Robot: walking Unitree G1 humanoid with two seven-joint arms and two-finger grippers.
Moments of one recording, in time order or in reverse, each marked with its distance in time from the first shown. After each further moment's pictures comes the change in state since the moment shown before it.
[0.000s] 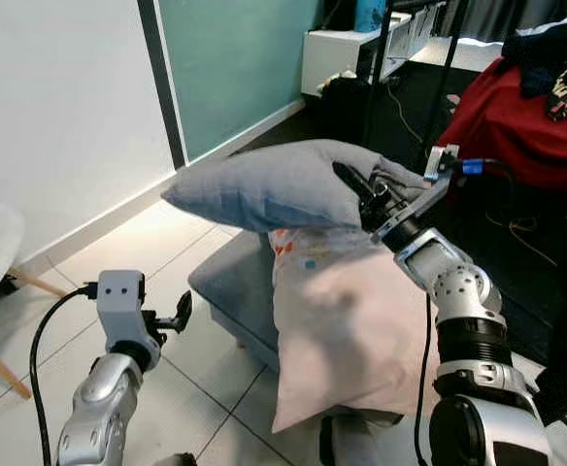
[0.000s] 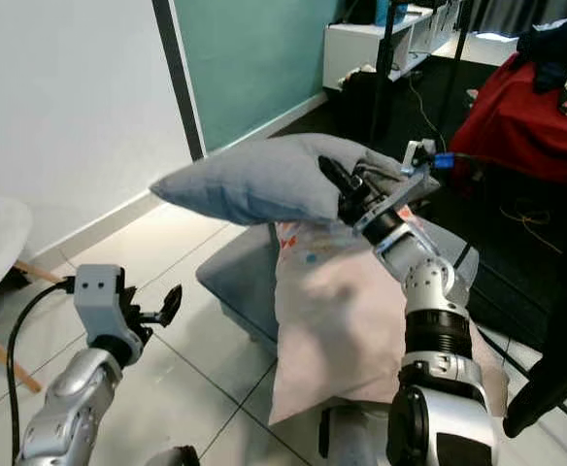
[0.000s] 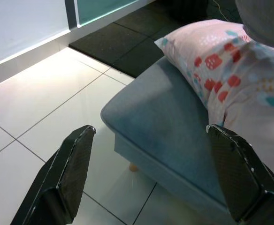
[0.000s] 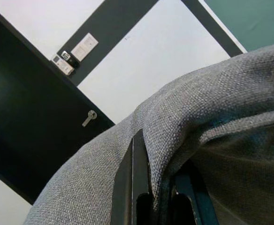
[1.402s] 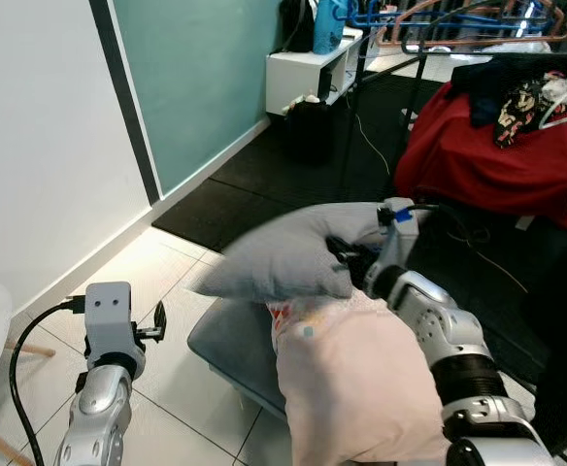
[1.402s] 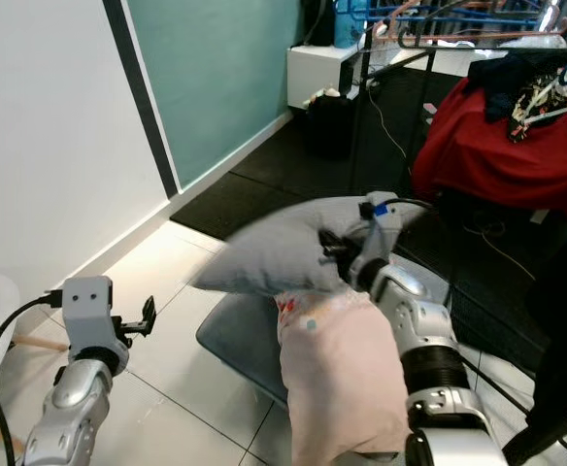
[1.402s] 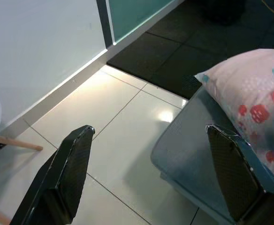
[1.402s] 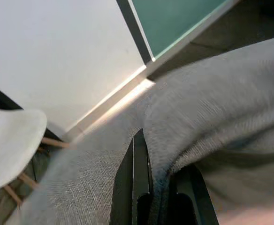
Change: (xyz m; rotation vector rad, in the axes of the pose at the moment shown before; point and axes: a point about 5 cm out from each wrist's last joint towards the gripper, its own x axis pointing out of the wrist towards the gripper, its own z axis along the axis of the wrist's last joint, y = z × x) left arm -0.010 0.018 -0.017 0.131 0.031 0.245; right arm -0.050 -0.052 -0.054 -0.432 0.374 -0.364
